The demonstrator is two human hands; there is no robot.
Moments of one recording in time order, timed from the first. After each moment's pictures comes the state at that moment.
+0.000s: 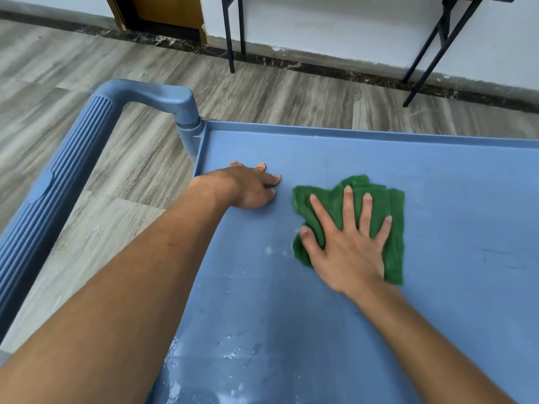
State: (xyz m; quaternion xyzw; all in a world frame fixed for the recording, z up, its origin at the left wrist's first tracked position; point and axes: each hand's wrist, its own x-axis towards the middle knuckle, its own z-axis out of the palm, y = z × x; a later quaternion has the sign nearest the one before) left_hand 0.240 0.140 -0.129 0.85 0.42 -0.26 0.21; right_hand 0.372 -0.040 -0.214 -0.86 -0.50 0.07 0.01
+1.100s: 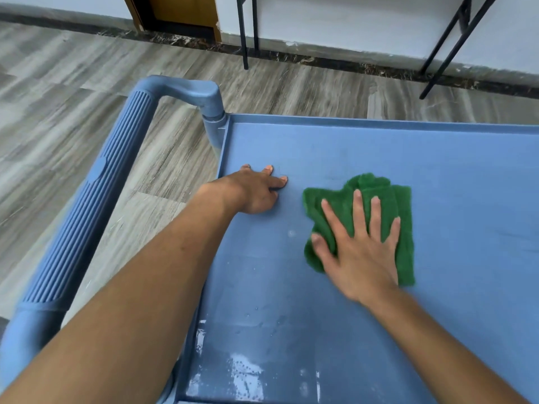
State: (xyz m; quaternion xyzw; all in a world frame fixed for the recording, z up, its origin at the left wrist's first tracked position) left_hand 0.197 0.119 -0.135 0.85 0.42 -0.24 0.21; right_hand 0.341 -0.073 -0.215 -0.84 -0.54 0.07 0.01
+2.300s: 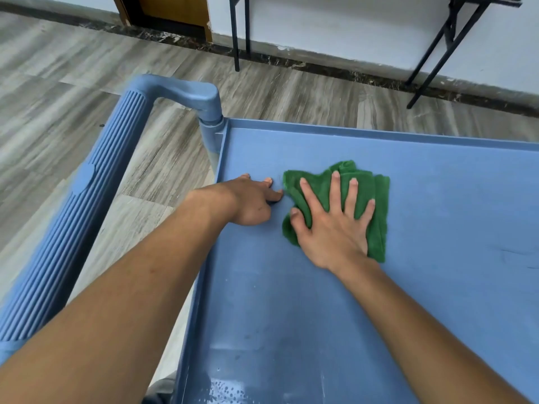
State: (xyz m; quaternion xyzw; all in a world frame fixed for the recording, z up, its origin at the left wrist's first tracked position) left_hand 0.193 0.134 -0.131 0.87 0.35 -0.27 0.22; right_hand 0.331 0.011 -0.218 -0.86 -0.51 0.07 0.02
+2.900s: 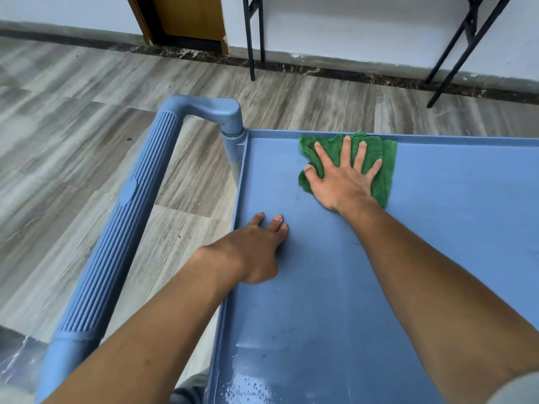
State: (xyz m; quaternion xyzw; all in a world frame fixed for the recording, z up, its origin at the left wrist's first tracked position) left_hand 0.147 0.078 -0.130 0.87 0.34 -0.28 0.21; right_hand 0.372 0.115 -0.209 -0.87 -0.49 0.10 0.02
